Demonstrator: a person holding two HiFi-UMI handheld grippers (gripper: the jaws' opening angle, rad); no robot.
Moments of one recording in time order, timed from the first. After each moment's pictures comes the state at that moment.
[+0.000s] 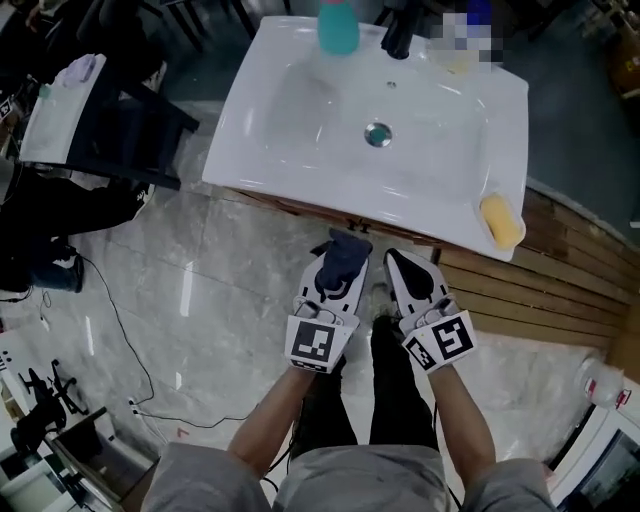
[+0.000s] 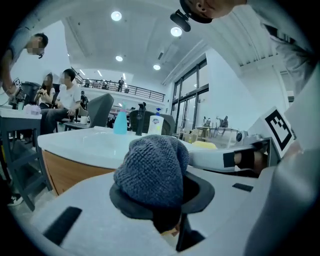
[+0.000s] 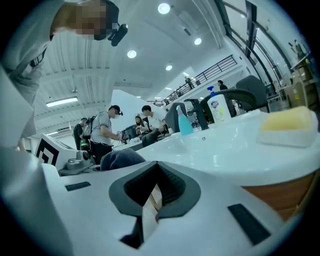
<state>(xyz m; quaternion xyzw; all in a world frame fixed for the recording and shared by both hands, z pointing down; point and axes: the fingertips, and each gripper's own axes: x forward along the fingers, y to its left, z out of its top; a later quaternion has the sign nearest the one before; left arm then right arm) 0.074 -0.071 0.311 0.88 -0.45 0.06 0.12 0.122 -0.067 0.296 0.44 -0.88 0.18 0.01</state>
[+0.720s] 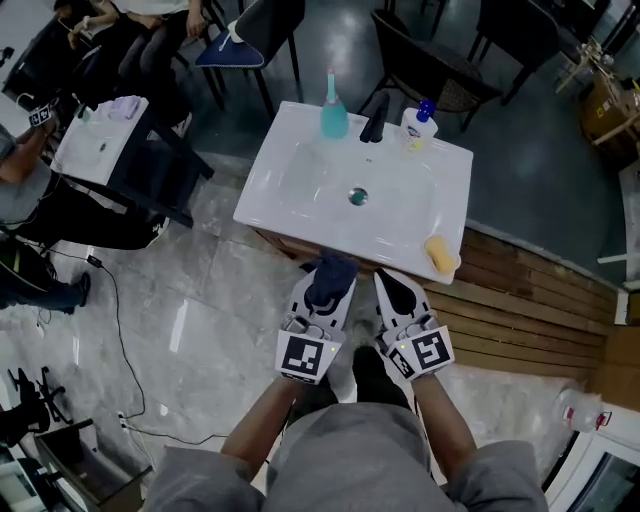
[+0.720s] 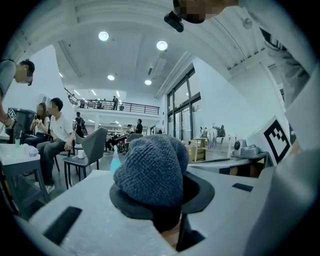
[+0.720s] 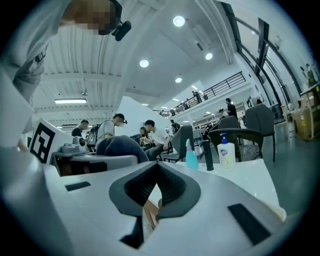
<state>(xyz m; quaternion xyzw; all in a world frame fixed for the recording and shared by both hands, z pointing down) 0.090 -0.053 0.107 0.89 -0.46 0.04 0.03 0.141 -0.050 0.118 0.44 -0.89 0.10 -0.01</state>
